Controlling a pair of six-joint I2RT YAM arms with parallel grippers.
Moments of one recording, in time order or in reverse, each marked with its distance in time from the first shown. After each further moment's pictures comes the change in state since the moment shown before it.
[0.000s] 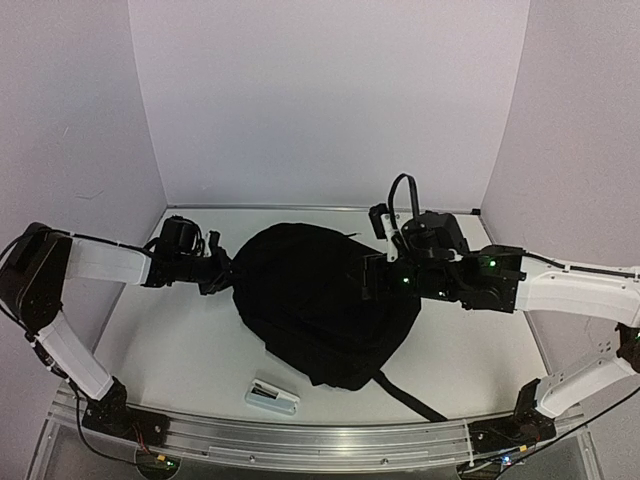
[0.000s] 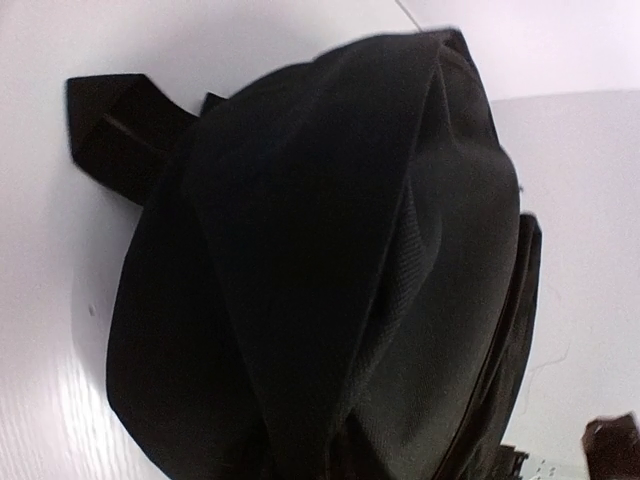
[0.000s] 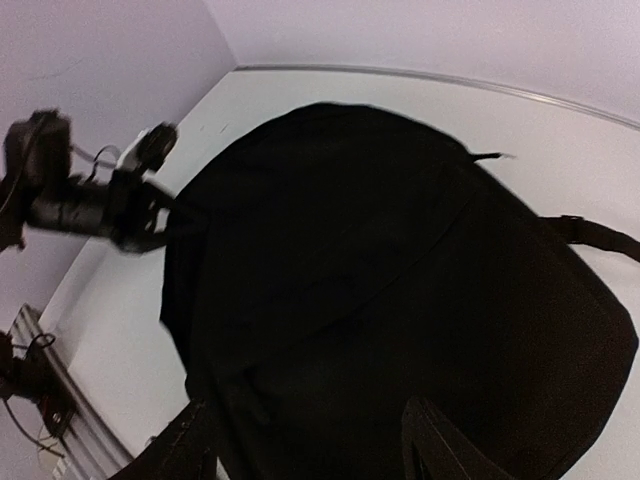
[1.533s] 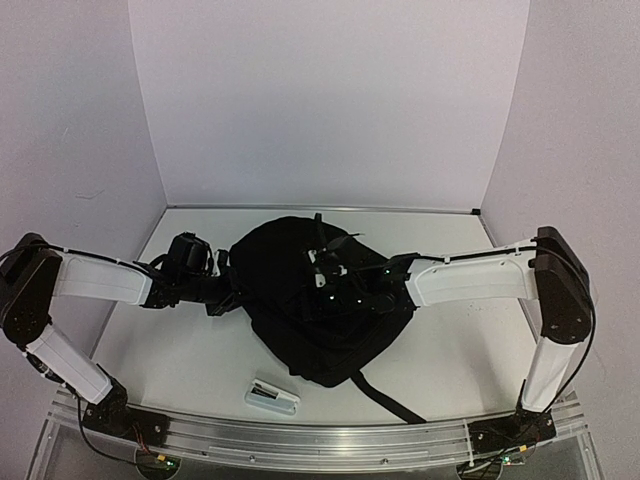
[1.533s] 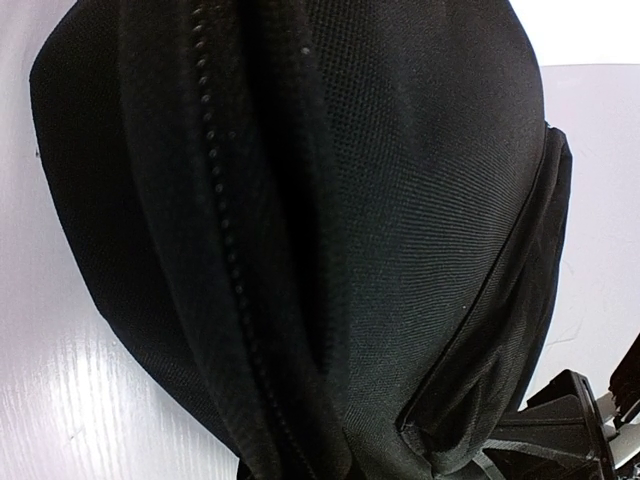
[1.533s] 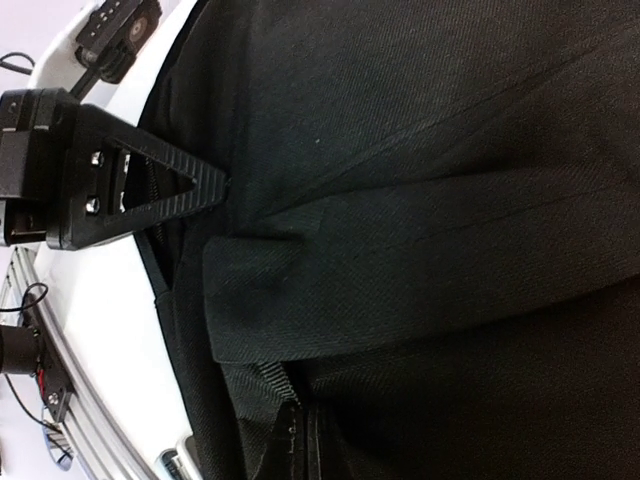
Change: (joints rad) left arm -0.137 -0.069 -0.097 0.007 -0.096 -0.098; right arm 0.002 0.541 0.245 0.094 -0.232 0.096
